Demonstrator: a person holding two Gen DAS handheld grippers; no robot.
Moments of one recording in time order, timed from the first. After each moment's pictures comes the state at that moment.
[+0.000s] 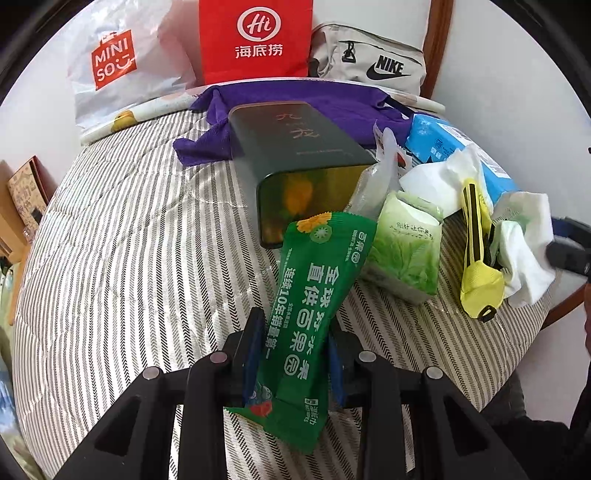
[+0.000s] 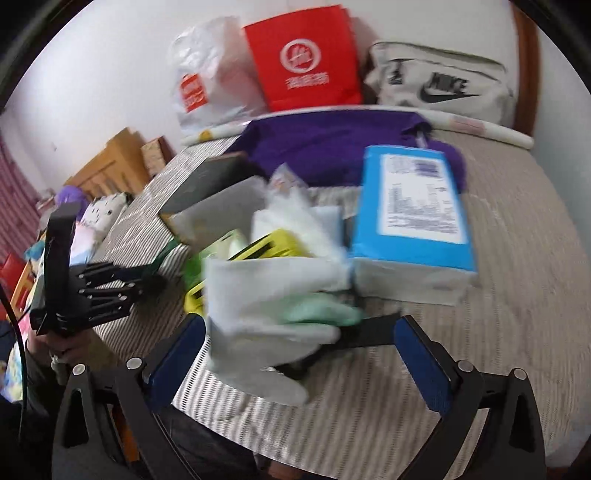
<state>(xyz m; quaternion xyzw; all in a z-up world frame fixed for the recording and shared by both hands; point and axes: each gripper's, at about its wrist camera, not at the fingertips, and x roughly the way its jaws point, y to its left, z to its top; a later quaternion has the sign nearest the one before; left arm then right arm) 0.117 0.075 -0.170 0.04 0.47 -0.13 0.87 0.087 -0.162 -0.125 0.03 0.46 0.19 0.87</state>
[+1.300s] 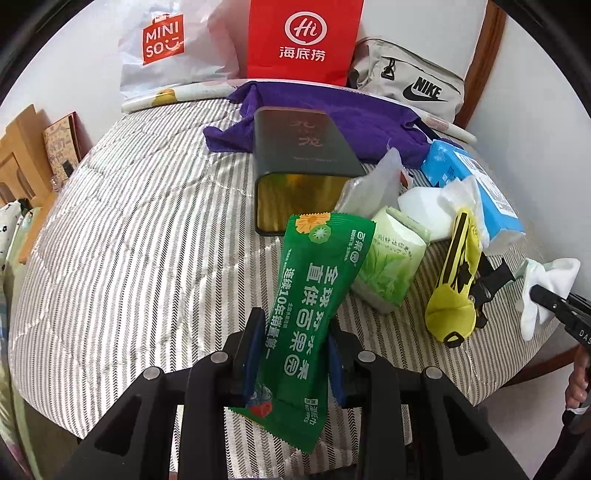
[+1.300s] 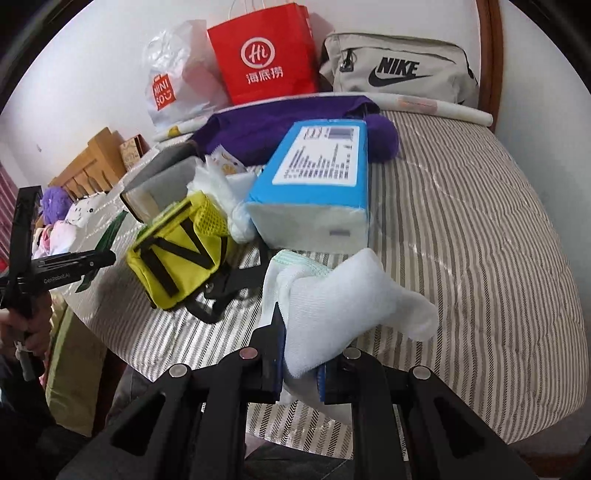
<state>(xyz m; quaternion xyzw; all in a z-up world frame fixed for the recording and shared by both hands) 0.101 0.064 -0.162 -0.03 0.48 -0.05 0.87 0.068 -0.239 -0.137 0.02 0.46 0.14 0.87</state>
